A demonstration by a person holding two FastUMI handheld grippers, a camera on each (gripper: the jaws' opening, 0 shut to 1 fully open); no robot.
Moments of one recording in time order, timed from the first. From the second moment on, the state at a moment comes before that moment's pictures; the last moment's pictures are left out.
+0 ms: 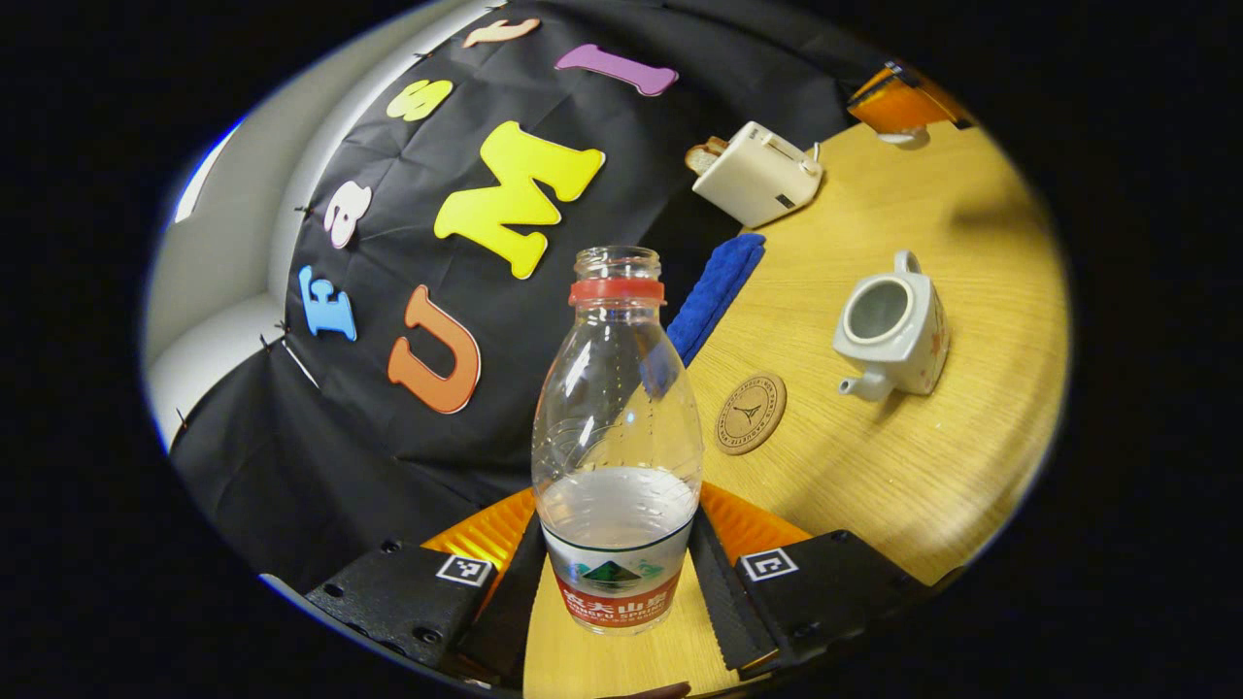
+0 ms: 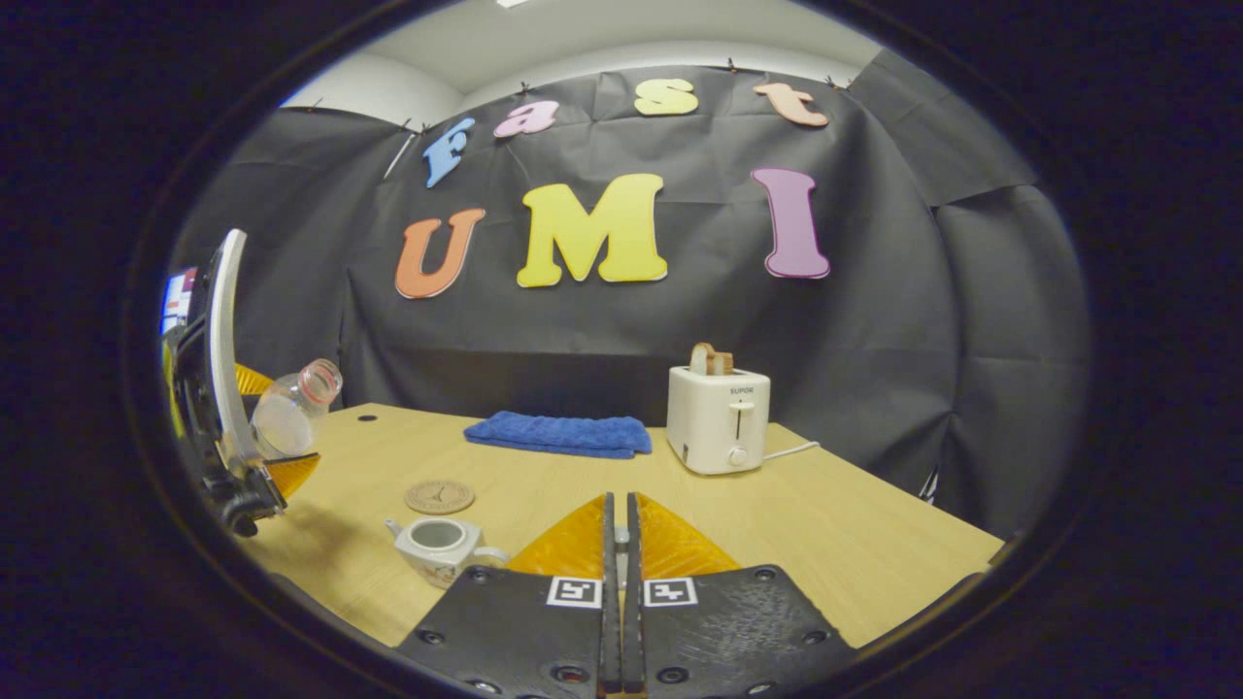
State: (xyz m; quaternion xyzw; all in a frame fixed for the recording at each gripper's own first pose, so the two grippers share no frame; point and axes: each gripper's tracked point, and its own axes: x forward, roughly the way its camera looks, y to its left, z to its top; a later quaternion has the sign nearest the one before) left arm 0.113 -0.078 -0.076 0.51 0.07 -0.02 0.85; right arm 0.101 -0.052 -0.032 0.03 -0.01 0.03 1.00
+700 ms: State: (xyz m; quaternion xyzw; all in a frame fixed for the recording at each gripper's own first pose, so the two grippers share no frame) left arm 0.116 -0.091 -0.090 0.70 0.09 -0.04 0.70; right arm 0.103 -0.068 -0.029 0.03 -0.02 0.01 1.00
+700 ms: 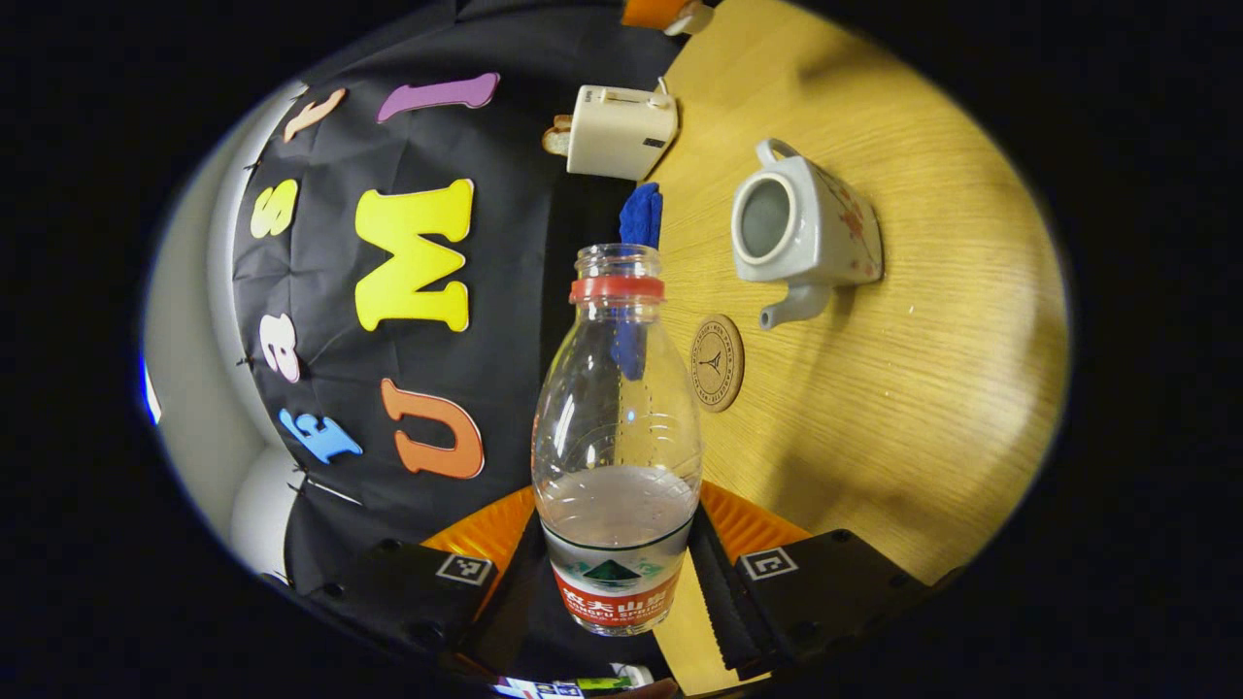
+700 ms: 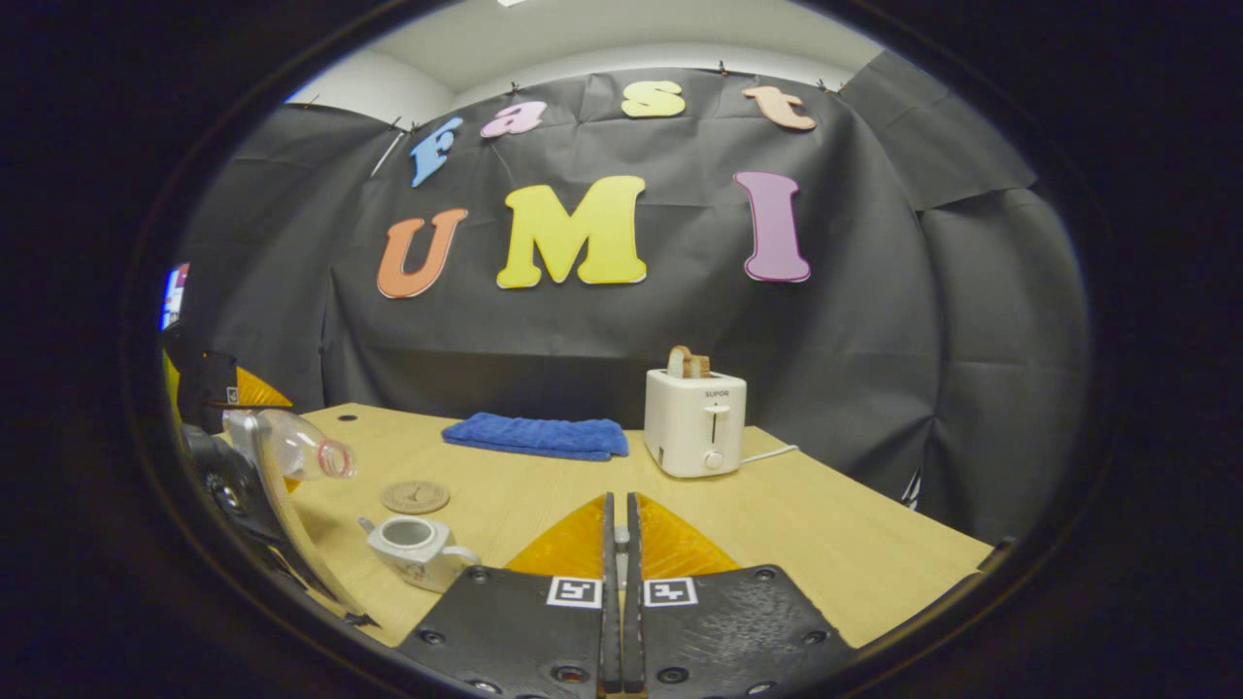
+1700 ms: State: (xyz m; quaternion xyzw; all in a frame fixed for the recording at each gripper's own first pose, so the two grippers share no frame) left arm 0.130 -0.105 -0.071 0.82 0.09 -0.03 0.57; right arm 0.106 -0.078 -0.034 0.04 -0.01 0.00 1.00
